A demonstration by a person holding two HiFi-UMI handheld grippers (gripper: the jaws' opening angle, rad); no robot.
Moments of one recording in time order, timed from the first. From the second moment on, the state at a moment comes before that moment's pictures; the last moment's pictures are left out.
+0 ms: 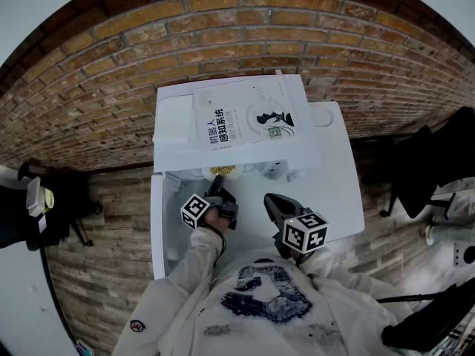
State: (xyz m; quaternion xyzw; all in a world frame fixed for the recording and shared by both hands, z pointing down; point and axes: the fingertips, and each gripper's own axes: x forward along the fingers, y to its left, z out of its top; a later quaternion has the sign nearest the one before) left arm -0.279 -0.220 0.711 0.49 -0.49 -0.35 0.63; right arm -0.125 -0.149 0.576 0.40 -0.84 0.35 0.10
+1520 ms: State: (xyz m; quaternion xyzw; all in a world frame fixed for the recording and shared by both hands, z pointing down) left arm -0.254 -0.204 0.698 0.51 -0.45 -0.33 0.65; right arm -0.122 -0.145 0.576 0.40 -0.84 0.36 0.09
